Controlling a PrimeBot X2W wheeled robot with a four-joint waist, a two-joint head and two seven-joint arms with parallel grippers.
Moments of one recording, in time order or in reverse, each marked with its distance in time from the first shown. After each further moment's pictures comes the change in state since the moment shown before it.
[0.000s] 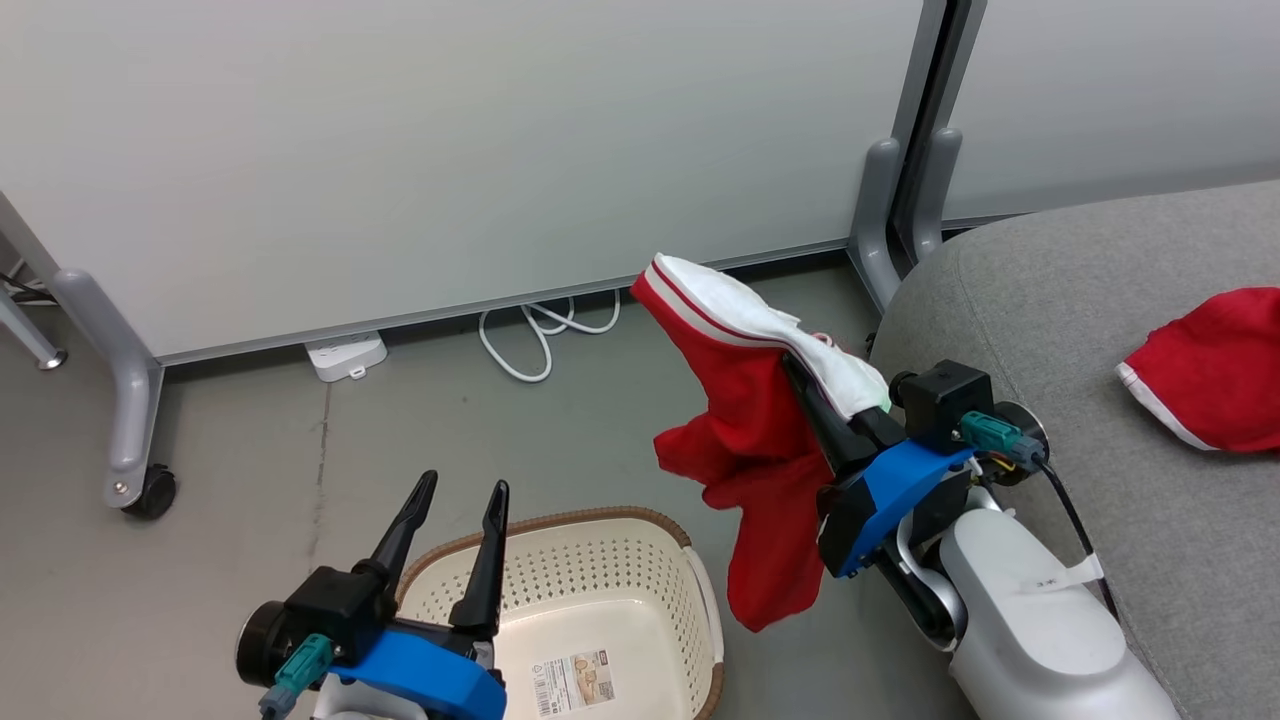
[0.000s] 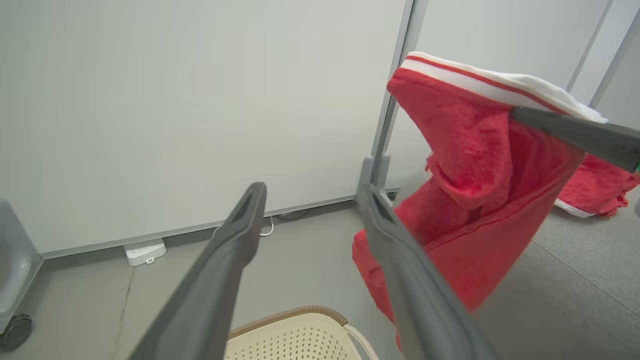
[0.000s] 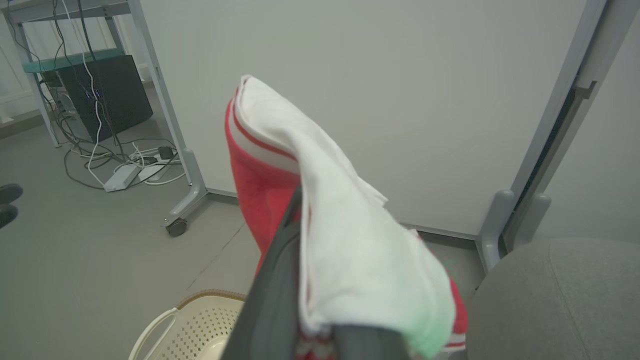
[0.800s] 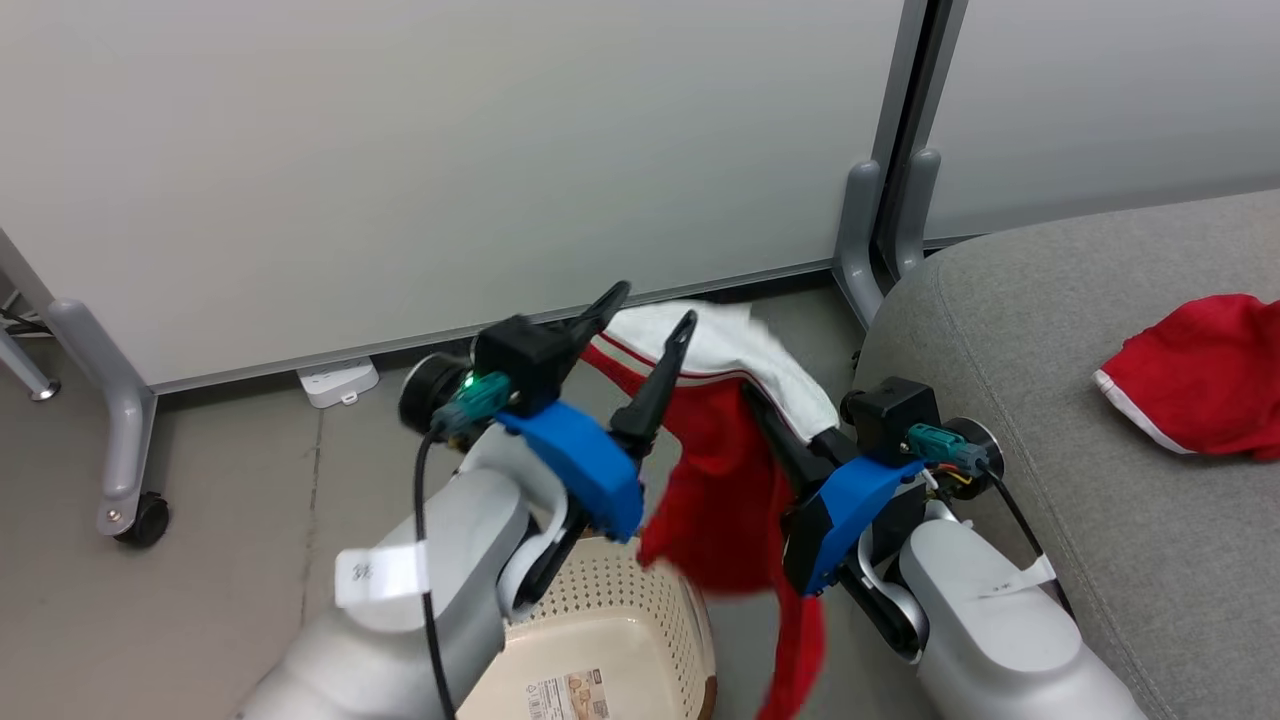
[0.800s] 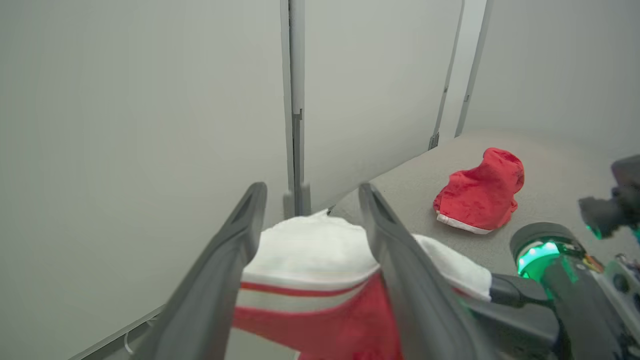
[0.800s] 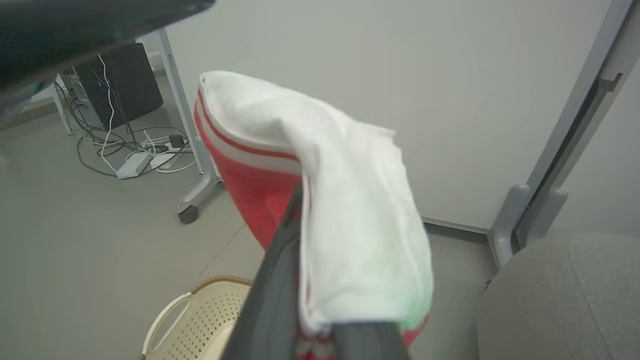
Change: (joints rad) left arm -0.653 -0.012 -0.623 0.375 -0.445 0.038 0.000; right arm -0.041 0.035 0.088 0.115 0.035 0.000 -0.019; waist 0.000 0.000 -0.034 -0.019
